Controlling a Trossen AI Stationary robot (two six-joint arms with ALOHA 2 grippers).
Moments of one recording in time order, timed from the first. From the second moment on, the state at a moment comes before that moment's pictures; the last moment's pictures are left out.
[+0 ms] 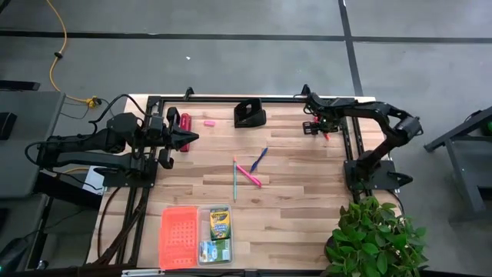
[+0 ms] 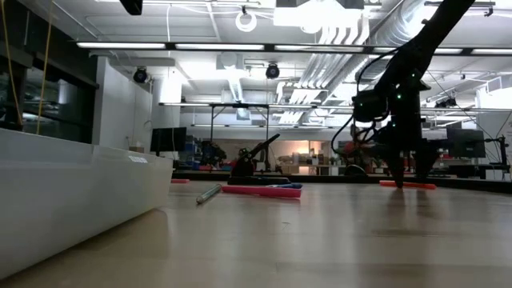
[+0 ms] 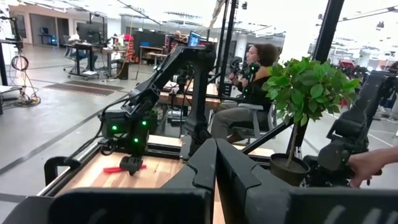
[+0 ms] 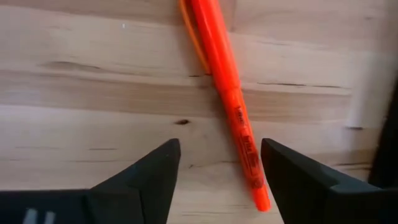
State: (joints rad) left arm 0.22 0.60 0.65 0.02 0.07 -0.12; right arm -0.85 1.59 0.77 -0.69 0.12 0.60
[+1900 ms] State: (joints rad) left arm 0.22 0.60 0.65 0.02 0.07 -0.18; right arm -0.16 1.10 0.77 0.07 0.12 0.52
